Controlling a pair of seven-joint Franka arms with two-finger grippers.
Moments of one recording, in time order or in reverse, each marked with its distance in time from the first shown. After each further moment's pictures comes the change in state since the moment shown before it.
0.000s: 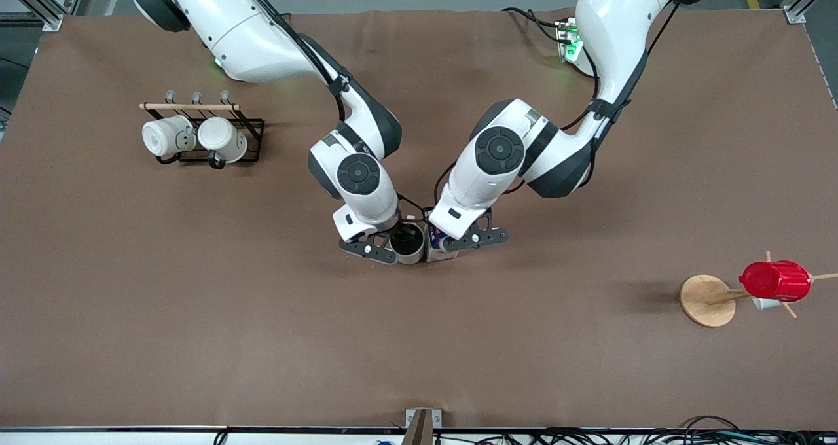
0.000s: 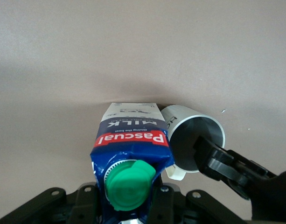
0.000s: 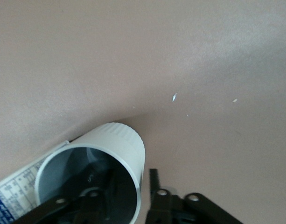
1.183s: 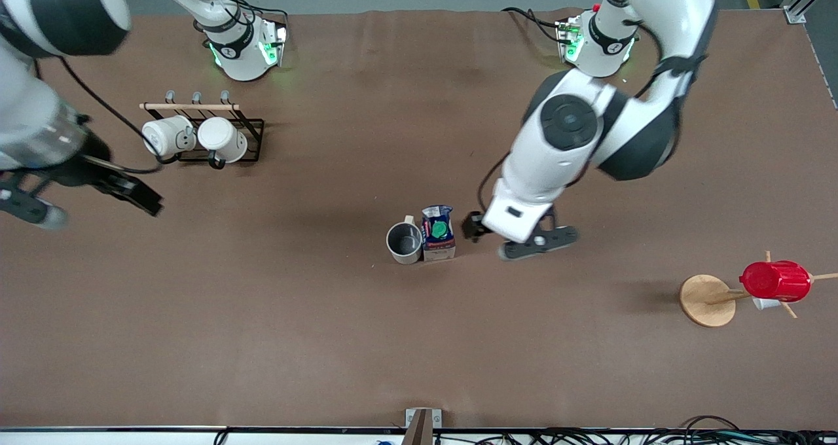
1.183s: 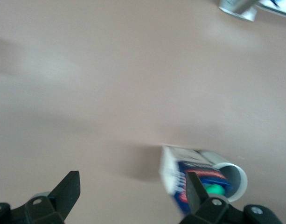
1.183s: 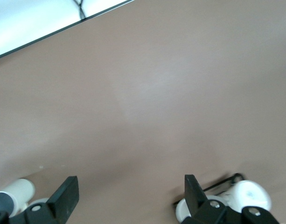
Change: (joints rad) left arm 0.104 -0.181 0.054 0.069 0.113 -0.233 0.023; right arm -0.529 -0.622 -0.038 0.011 -0.016 -0.637 -0.486
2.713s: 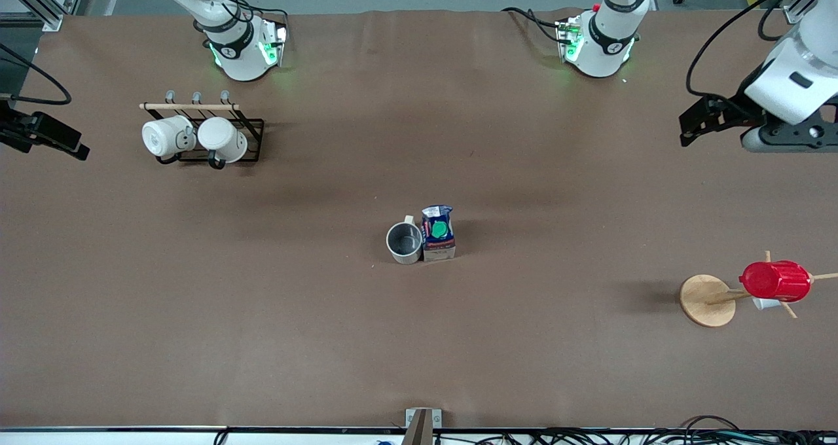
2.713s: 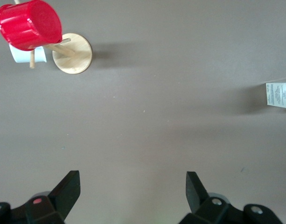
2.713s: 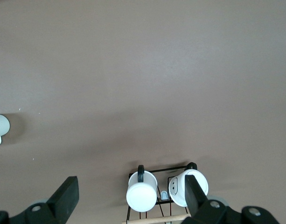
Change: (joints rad) left arm 0.327 -0.538 0.123 -0.295 -0.148 -0.318 0.772; right arm 0.037 -0.100 -0.211 -0.042 0.135 -0.137 -0.418
